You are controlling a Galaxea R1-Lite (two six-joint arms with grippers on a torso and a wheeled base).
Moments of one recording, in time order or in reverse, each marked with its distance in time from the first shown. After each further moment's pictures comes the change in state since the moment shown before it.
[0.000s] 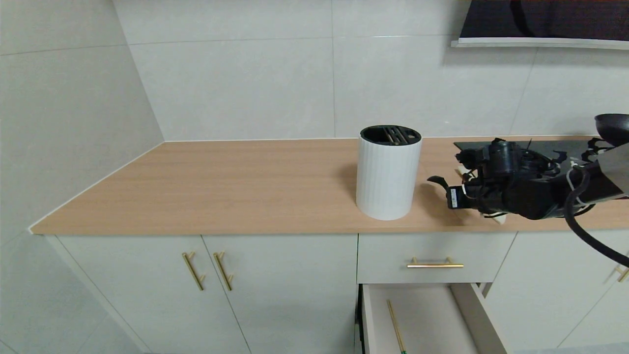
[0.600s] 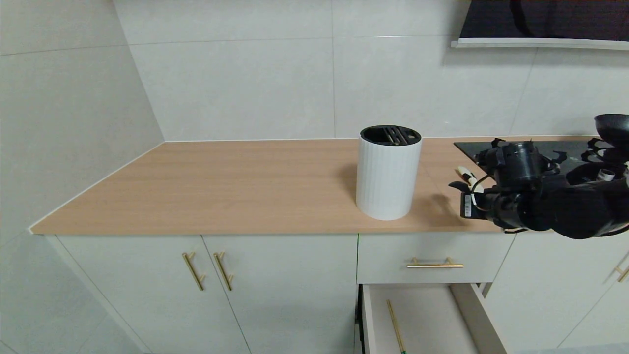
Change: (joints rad) left arm 0.000 0.000 0.000 0.000 0.000 0.000; right arm 0.104 -0.253 0.279 0.037 -0.263 0.189
